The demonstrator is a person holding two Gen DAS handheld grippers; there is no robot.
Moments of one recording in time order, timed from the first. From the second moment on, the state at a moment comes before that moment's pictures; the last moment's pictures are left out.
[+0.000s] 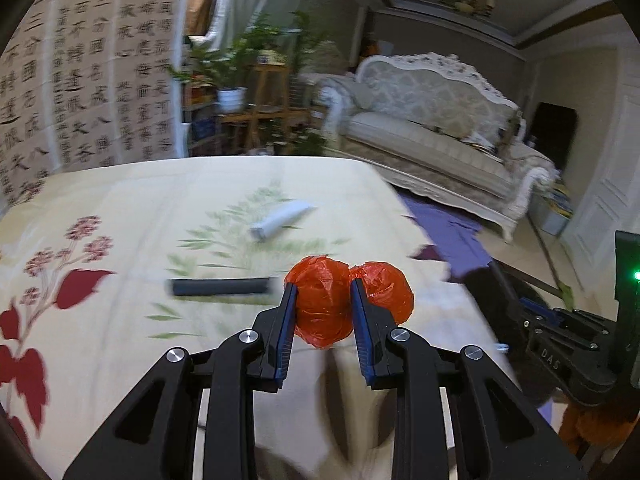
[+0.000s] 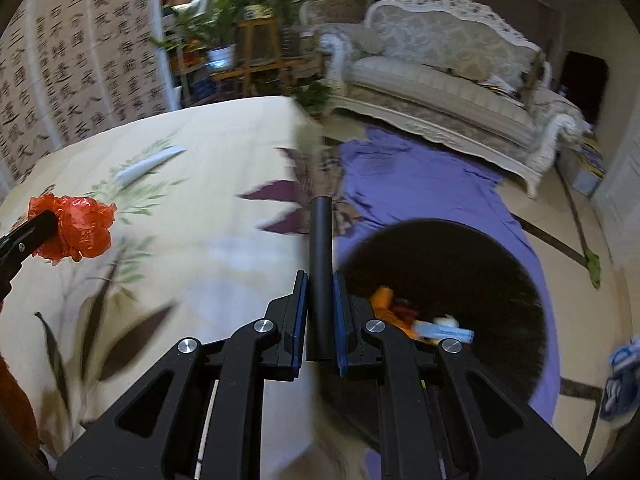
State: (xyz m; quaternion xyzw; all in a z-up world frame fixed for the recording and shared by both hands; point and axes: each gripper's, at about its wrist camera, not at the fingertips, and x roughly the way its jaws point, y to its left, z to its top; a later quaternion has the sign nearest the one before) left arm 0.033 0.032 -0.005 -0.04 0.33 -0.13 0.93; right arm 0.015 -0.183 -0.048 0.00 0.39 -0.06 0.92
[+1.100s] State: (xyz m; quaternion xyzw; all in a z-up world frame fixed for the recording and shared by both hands) left arm 0.049 -0.159 -0.037 0.06 0.37 -0.22 0.90; right arm -0.005 -0.335 -0.080 0.09 0.38 -0.18 0.90
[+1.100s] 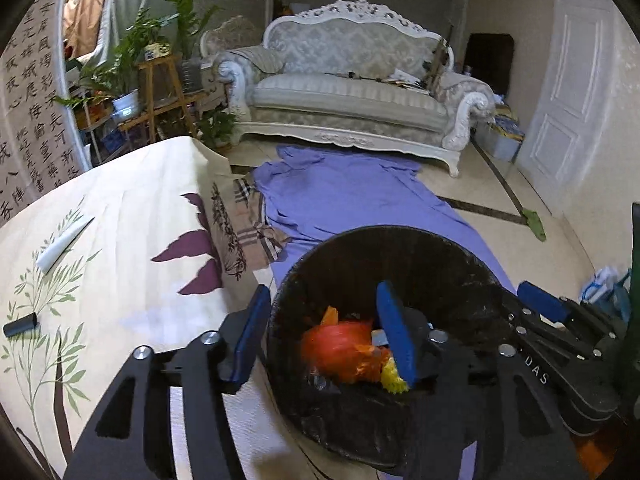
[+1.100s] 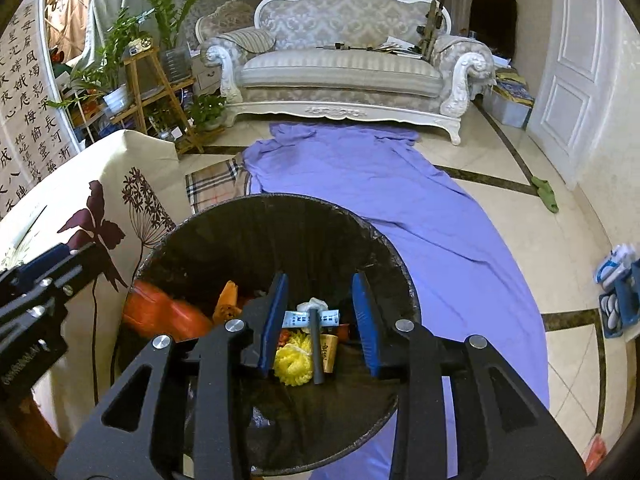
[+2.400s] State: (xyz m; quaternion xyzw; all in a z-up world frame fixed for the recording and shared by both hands) left arm 0.043 0.173 -0.041 -0.04 0.40 0.10 0.91; right arm 0.073 -0.047 -0.063 -0.06 0.42 0.12 0.90
